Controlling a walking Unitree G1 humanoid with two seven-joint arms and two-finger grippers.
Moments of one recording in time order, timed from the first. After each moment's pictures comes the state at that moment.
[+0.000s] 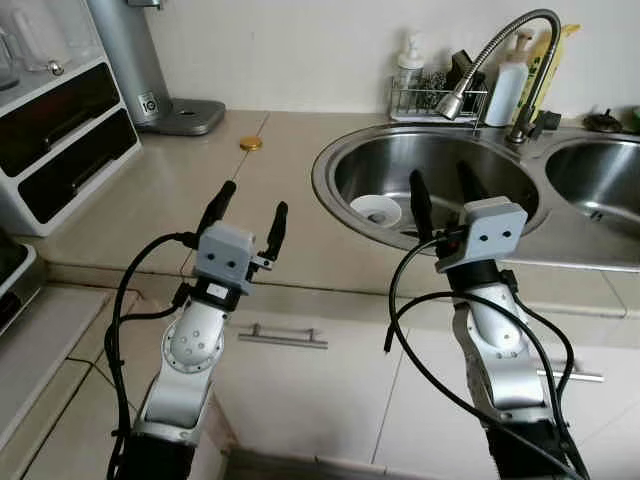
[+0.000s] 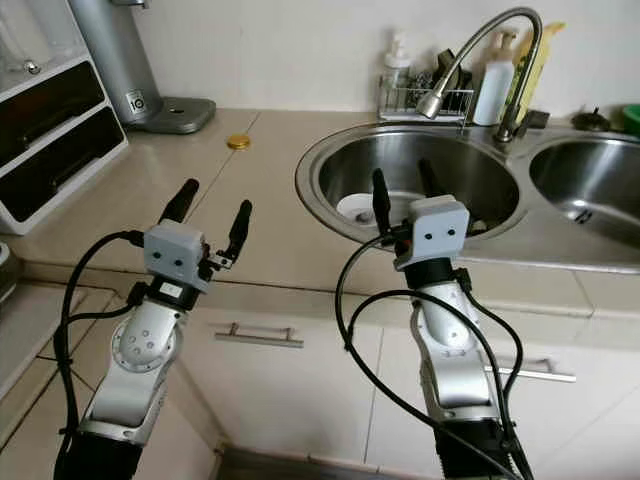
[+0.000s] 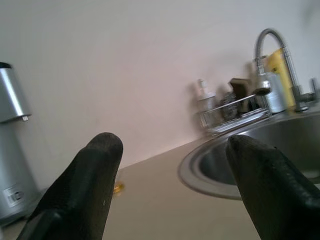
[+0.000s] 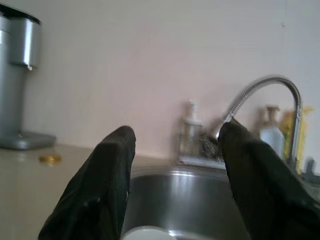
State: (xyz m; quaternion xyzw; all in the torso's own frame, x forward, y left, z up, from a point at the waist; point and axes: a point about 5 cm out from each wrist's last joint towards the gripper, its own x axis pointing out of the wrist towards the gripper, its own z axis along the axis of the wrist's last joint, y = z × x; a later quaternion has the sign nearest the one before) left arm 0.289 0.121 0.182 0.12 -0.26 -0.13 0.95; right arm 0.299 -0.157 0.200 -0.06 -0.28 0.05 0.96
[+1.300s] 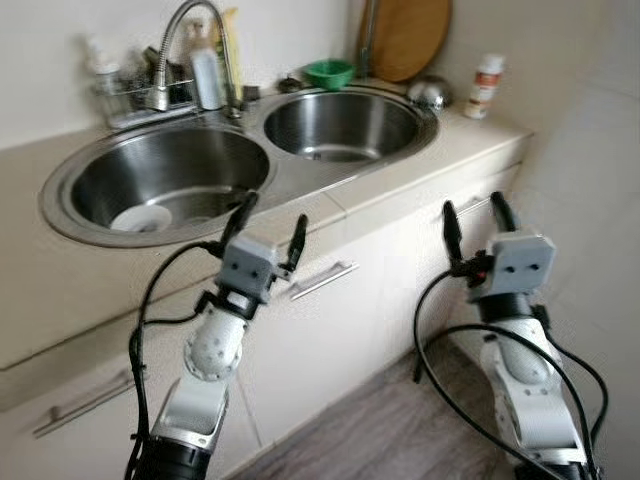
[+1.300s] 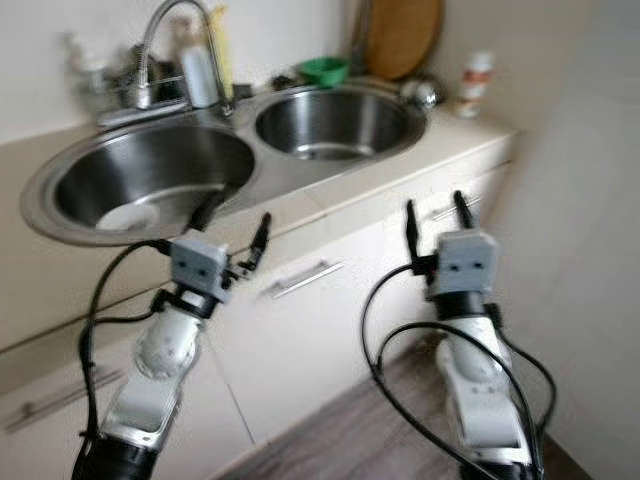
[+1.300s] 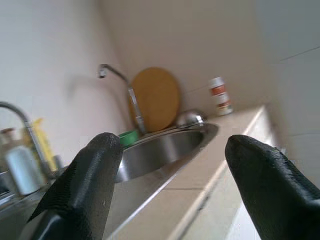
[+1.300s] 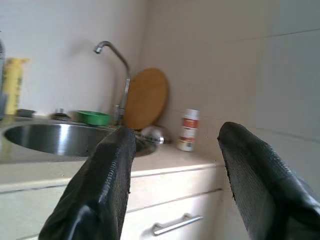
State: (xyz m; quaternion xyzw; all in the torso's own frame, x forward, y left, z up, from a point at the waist) left arm 0.286 0.117 0.161 0.14 -0.23 -0.15 0.95; right arm 0.279 -0.176 0.181 -0.09 -0.25 0.00 0.96
